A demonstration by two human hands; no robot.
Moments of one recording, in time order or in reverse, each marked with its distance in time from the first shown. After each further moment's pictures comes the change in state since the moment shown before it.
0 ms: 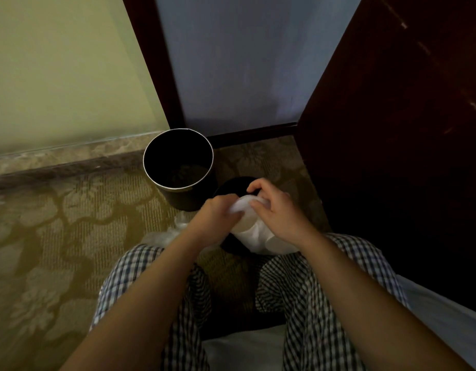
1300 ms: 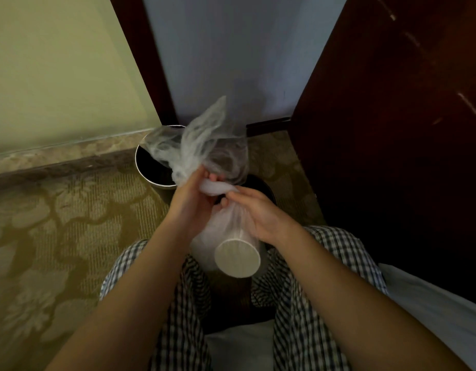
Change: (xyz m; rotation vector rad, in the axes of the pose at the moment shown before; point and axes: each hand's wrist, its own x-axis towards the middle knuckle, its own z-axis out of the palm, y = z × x) left_hand 0.008 0.015 -0.014 -1.463 0.173 -0.303; right_hand 0.009 -0.020 0.028 1.185 -0.149 0.398
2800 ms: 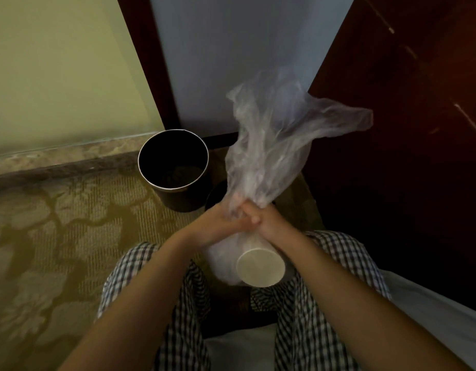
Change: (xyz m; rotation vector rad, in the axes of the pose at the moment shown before) left_hand -0.025 -0.010 0.001 0.924 -0.421 -0.004; right_hand -0.011 0.000 -0.005 -0.644 0.227 -0.116
